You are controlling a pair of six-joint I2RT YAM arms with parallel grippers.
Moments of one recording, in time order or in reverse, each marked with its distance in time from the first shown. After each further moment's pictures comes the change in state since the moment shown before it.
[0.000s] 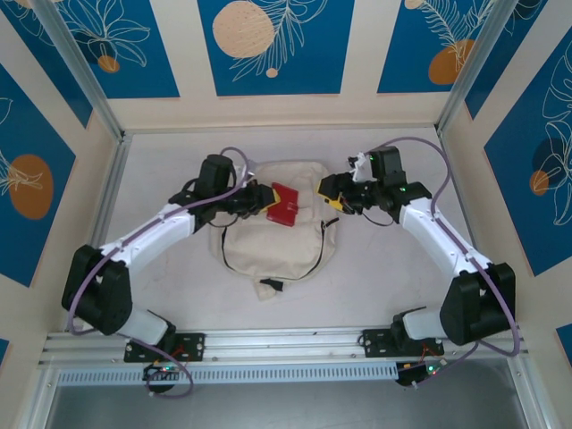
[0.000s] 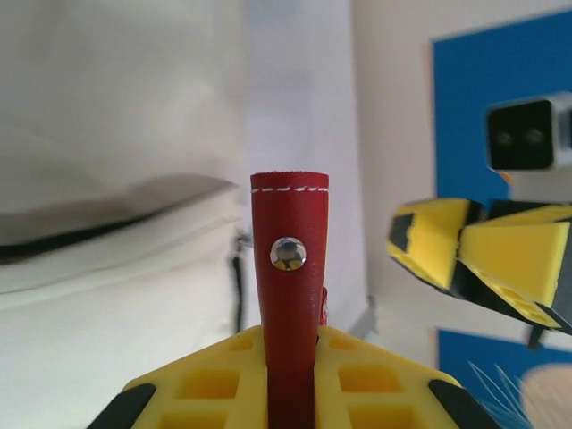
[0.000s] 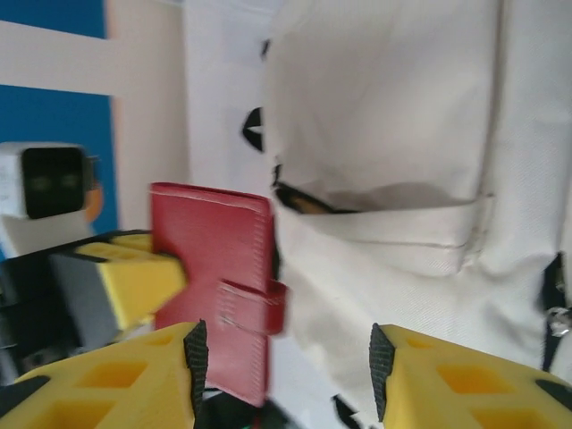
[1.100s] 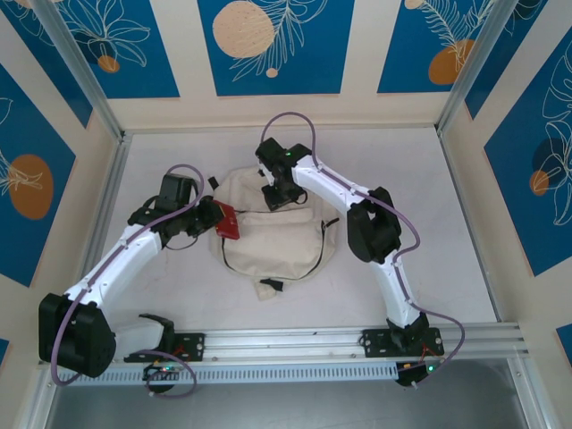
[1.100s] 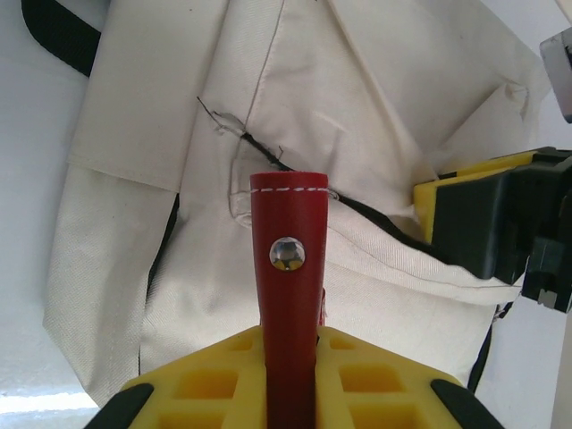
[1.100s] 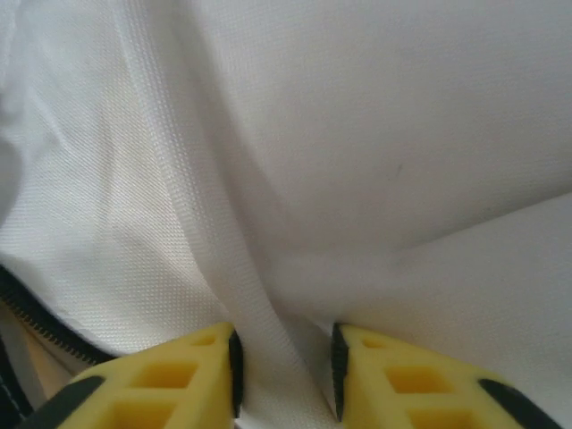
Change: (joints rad) left arm 0.191 -0.247 -0.156 -0.343 -0.319 0.115; right arm 0.387 0.871 0.937 -0.587 0.634 -0.563
